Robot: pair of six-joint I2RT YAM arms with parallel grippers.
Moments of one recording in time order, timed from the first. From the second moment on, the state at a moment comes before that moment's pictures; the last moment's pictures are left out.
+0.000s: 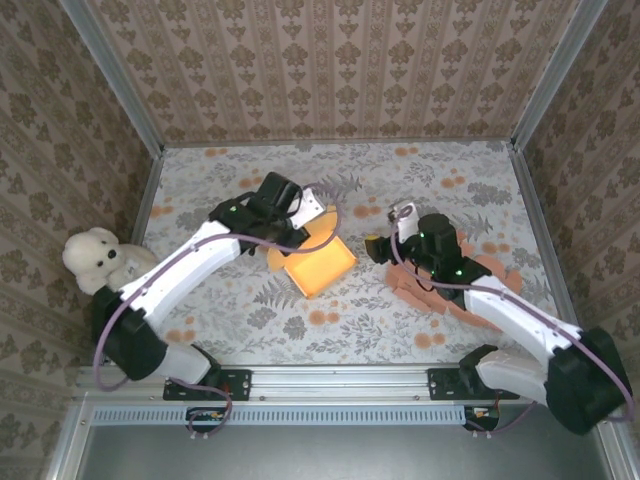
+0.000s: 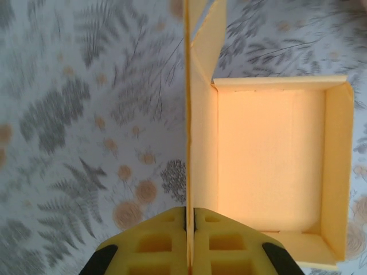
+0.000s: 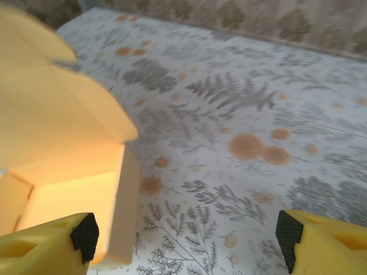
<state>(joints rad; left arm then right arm) -0.72 1.39 1.27 -0.79 0.00 0.38 0.45 1.15 0.63 0.07 -0.13 0.00</state>
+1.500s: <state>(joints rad) -0.61 1.21 0.94 -0.36 0.32 1.08 0.33 1.42 1.00 -0.28 -0.77 -0.82</state>
